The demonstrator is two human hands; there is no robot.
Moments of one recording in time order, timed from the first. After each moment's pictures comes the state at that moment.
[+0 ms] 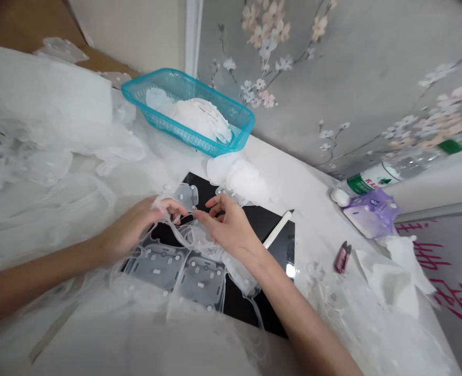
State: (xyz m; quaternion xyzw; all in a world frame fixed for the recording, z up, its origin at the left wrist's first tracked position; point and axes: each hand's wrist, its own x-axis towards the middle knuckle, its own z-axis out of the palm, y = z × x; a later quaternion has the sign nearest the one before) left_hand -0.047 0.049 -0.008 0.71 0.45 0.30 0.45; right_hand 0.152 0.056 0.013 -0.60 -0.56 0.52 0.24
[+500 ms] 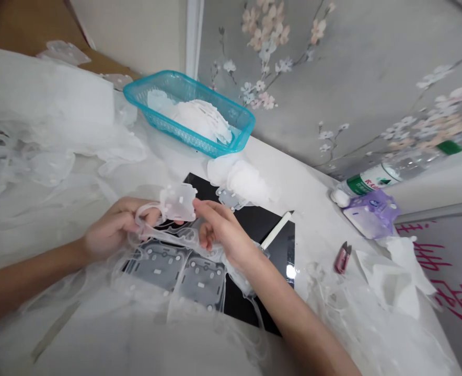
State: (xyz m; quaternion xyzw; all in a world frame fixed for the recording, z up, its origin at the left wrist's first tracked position) left_hand -0.053 0.046 0.005 0.55 0.34 0.40 0.64; right_hand 0.142 0.049 0.015 -0.48 -0.48 0.68 0.28
